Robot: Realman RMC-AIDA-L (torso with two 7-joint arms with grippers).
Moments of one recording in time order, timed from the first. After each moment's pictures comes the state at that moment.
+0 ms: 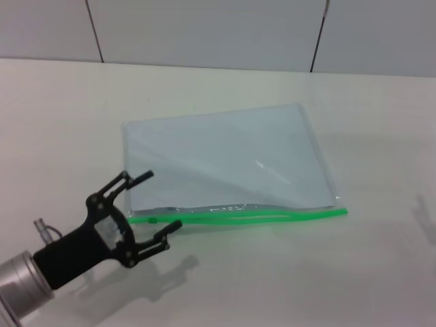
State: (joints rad) left arm -0.37 -2.03 2.21 -0.06 0.02 1.65 0.18; right arm 0.40 2.04 0.27 0.35 -1.78 -1.69 -0.27
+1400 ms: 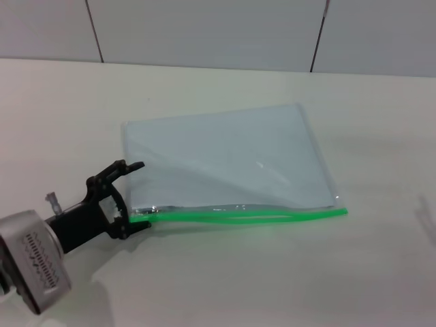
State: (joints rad) left arm -0.50 -2.03 2.21 -0.11 -0.04 1.30 0.34; right arm 0.39 2.04 0.27 0.35 -1.78 -1.70 -0.27
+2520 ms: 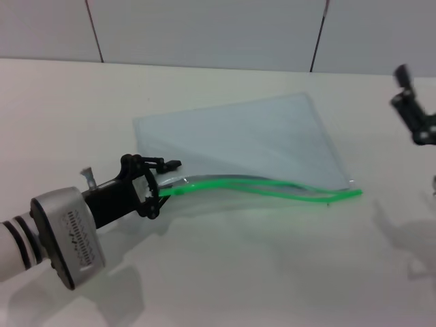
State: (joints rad) left arm -0.56 -2.03 2.20 -0.02 0.01 1.21 0.38; right arm 0.46 2.04 0.12 0.29 -1.79 -1.69 -0.28
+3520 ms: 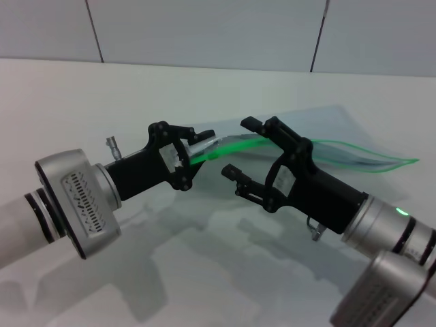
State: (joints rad) left arm -0.61 -2.02 2.20 0.07 0.00 1.28 0.24; right arm 0.70 2.05 -0.27 0.35 -1.84 -1.34 -0.82
